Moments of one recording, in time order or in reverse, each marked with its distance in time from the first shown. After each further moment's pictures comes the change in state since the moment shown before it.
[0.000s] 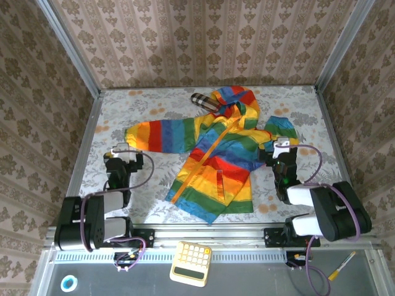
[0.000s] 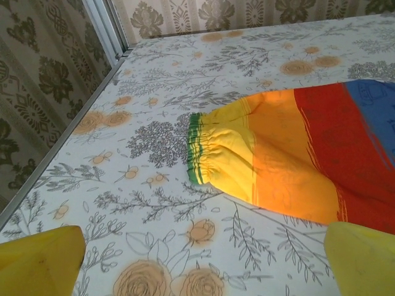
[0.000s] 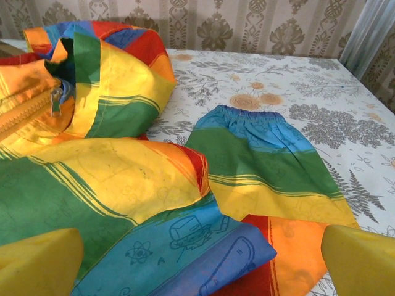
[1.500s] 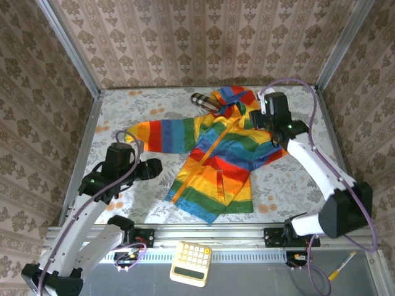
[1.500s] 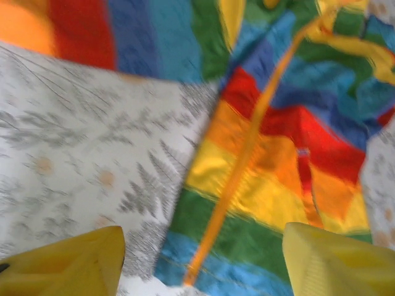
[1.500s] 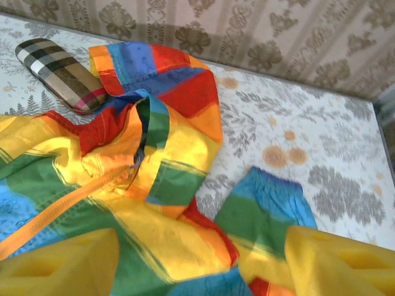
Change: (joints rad) left arm -0.375 -0.530 0.661 -1.676 0.266 -0.548; right arm 0.116 -0.032 0.959 -1.307 -0.003 -0.024
